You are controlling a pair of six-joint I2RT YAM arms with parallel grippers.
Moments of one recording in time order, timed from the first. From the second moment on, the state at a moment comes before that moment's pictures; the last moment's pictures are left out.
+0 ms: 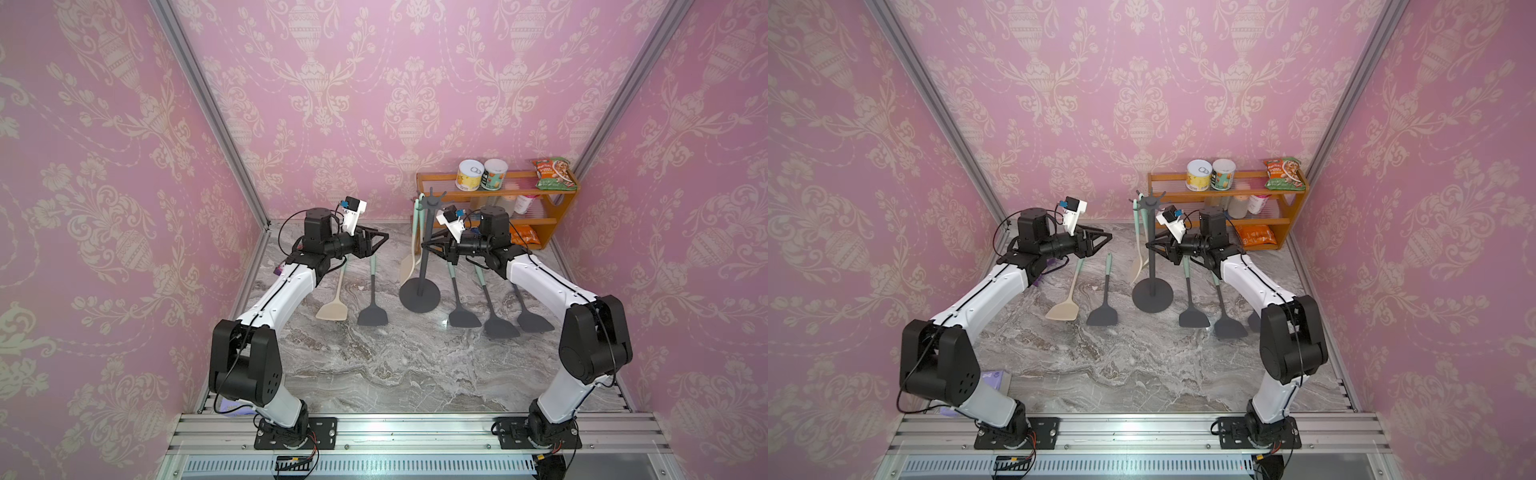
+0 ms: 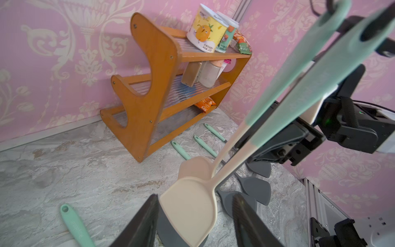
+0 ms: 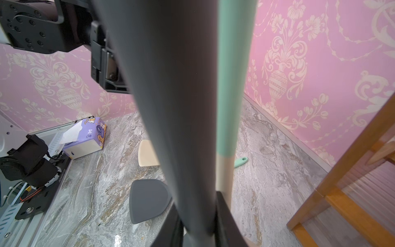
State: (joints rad) left arm -0.22 1.55 1.24 0.02 0.79 -0.20; right arm 0.27 1.74 1.36 0.00 -0.94 -0.21
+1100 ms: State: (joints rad) left arm -0.35 1.64 1.29 0.32 0.78 -0.09; right arm 0.27 1.73 1.32 0.04 -0.98 -0.23
